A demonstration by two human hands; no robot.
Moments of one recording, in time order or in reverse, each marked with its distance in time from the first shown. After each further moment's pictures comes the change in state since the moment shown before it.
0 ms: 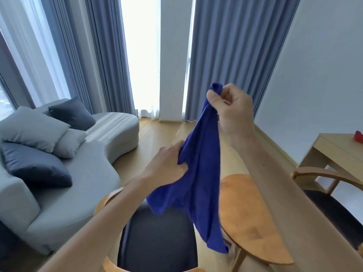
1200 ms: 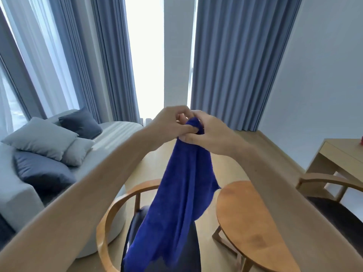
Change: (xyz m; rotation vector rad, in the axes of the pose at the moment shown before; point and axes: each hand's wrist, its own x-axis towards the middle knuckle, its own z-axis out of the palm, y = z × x) left_hand 0.030 0.070 -0.069 -0.334 -0.018 0.022; right_hand -0.017 -0.013 -0.015 -0.430 -0.681 0.024
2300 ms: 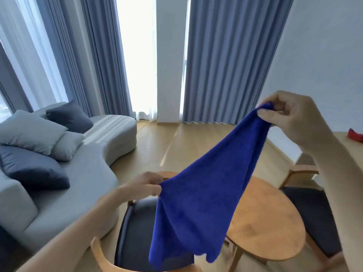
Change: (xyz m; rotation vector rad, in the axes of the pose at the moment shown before) left_hand -0.061 -0.164 0.033 0.226 -0.386 -0.301; right_hand -0.080 0.040 -0.094 0.122 0.437 -0.046
